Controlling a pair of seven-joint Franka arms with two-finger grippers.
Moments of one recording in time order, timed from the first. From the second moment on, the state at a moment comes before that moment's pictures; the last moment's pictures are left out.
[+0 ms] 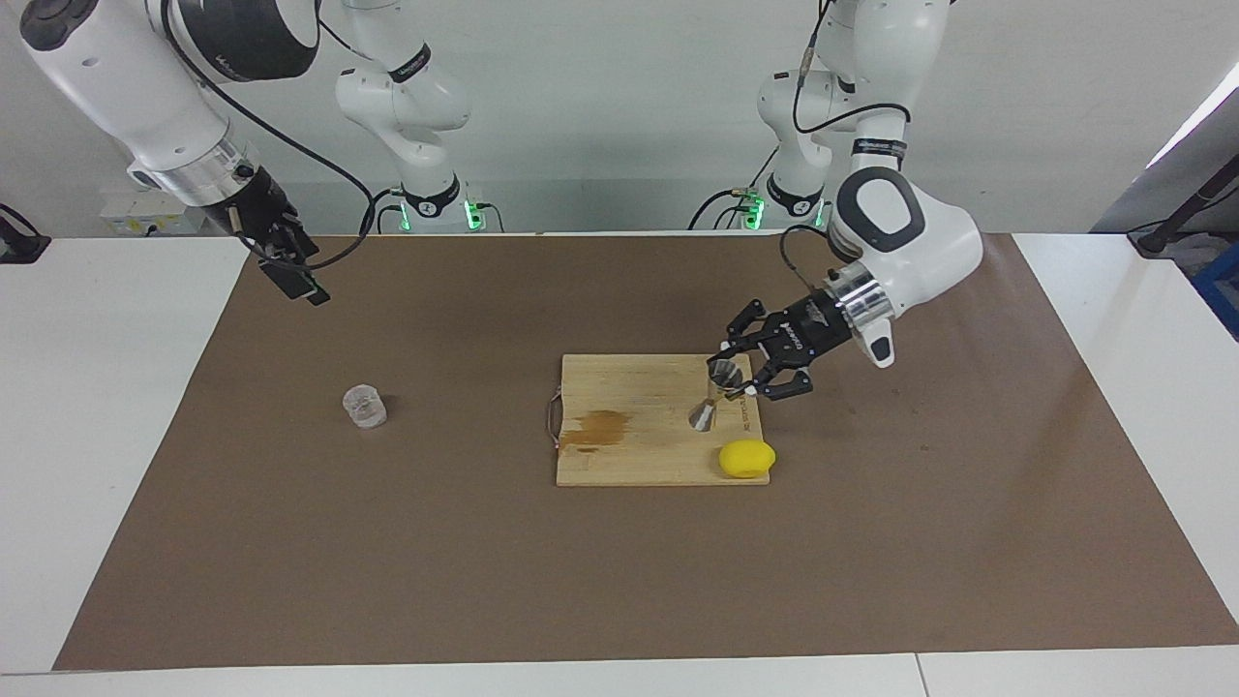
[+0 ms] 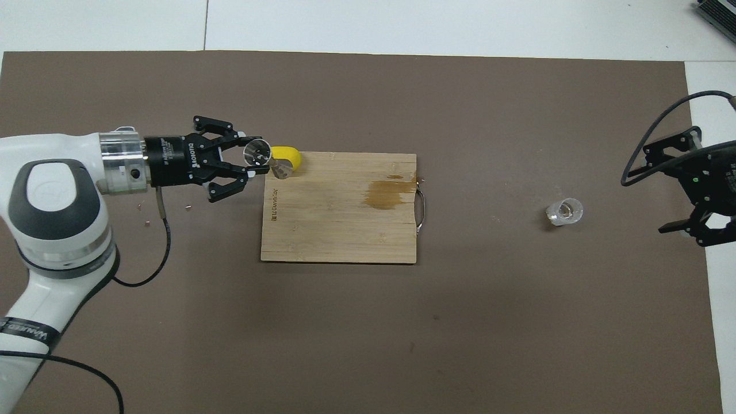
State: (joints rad) left arm -0.25 0.15 -0.13 -1.99 -1.41 2.39 -1.31; right arm -0.14 -0.01 0.06 -1.67 0.17 1.60 1.12
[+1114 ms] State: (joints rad) left arm -0.63 0.30 -0.12 -1.95 -1.66 2.87 -1.31; right arm -0.34 0.24 0.05 -1.86 0.37 1.88 0.89
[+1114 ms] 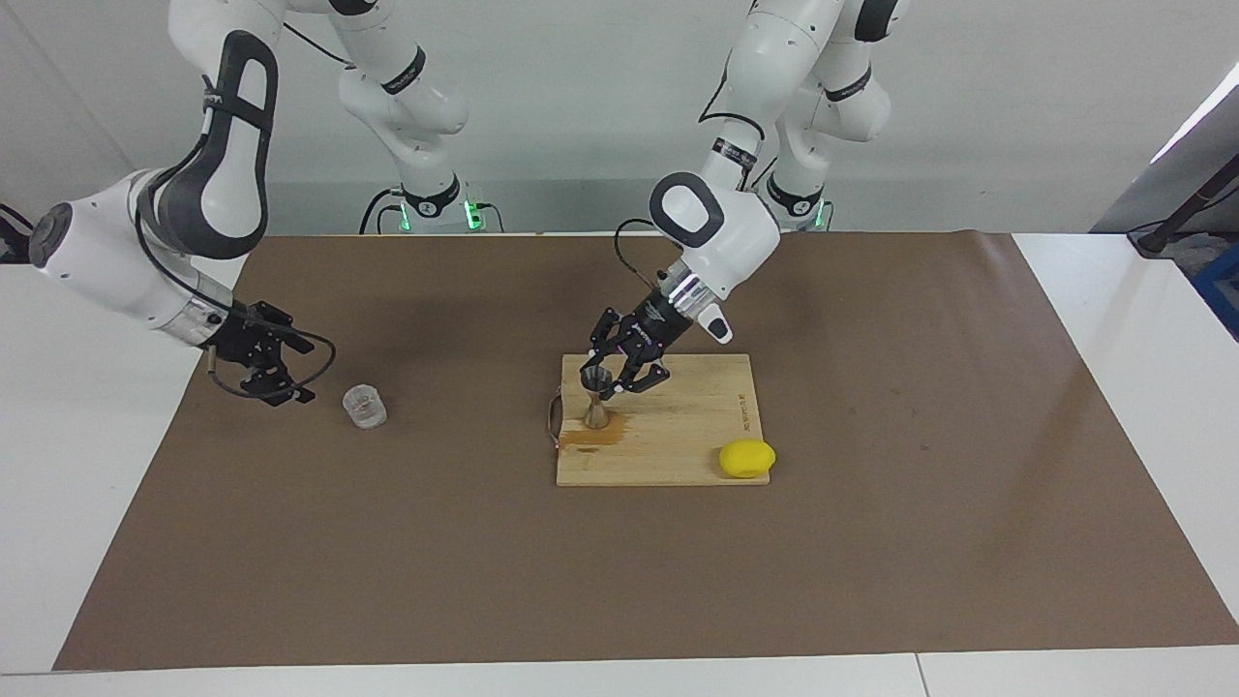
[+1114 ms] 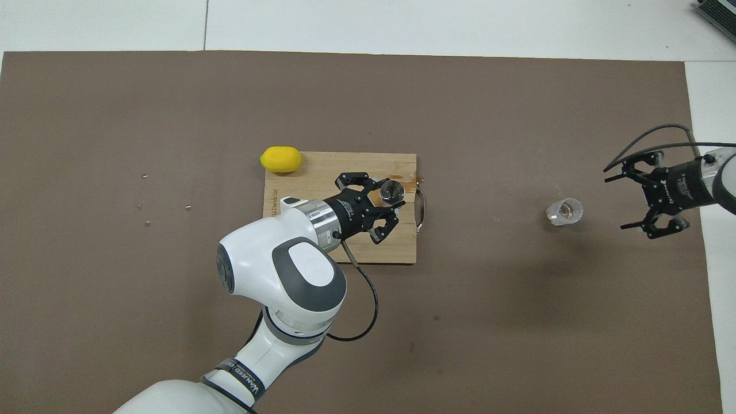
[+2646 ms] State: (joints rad) left arm -0.64 0.31 -0.12 -1.95 -1.66 2.88 -1.29; right arm -0.35 0.44 0.06 -1.84 0.51 1.89 0.83
